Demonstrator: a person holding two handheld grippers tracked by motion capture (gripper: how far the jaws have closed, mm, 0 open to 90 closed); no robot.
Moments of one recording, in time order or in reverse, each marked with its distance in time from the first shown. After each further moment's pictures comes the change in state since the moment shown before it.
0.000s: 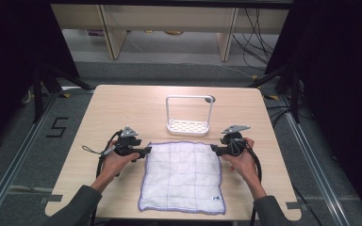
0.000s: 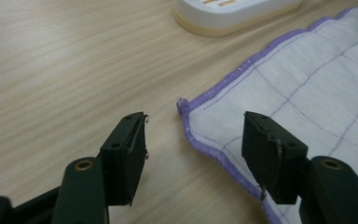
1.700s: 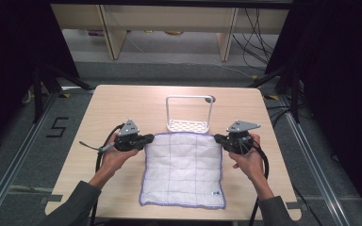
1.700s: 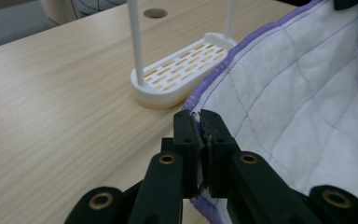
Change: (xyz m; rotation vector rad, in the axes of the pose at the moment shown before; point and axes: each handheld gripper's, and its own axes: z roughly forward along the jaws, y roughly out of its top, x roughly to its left) left arm -0.021 0.025 -0.036 -0.201 -0.117 0.166; right arm 0.014 0.017 -0.053 -0.171 0.078 -0.102
